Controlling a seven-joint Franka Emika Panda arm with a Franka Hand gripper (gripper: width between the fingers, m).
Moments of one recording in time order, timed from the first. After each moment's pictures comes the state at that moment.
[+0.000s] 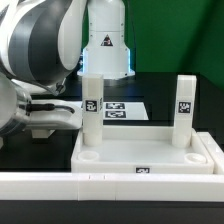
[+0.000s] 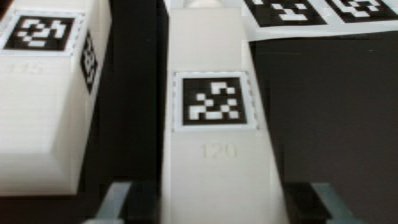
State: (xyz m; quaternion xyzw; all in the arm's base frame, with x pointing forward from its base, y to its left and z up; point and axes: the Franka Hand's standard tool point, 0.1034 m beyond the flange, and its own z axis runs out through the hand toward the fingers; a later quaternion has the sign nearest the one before) arm 0.459 -0.153 0.011 -0.88 0.09 0.45 0.13
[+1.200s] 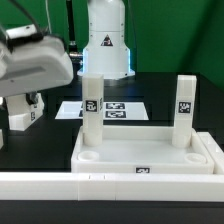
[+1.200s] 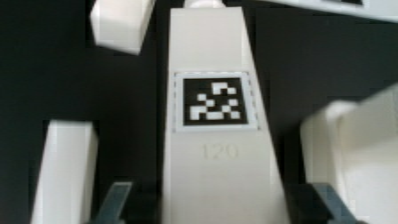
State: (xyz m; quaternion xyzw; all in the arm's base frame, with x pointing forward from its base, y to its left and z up) arm 0.554 -0.171 0.098 -0.94 -0.02 0.31 0.11
